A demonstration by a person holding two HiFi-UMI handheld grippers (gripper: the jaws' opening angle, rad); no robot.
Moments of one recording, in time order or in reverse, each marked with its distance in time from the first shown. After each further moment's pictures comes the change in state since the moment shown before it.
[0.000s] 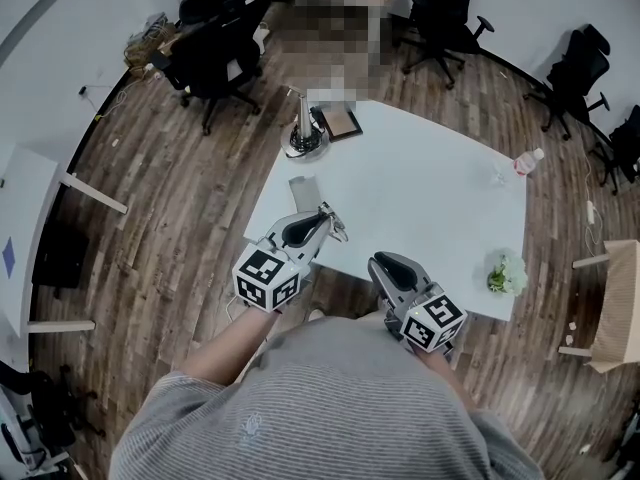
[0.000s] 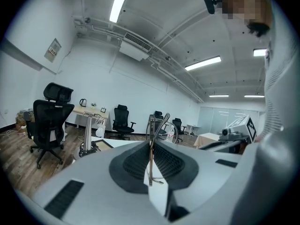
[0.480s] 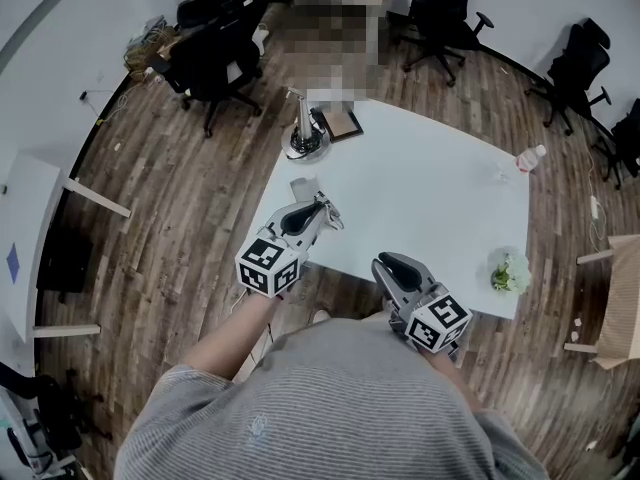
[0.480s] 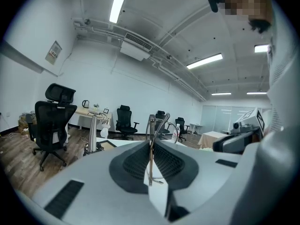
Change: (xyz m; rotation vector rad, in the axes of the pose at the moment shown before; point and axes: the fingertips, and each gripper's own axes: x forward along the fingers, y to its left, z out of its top) left arm 0.015 0.034 -0.006 0.017 -0.001 0.031; right arm -0.002 0.000 0.006 0.002 -0.001 0.002
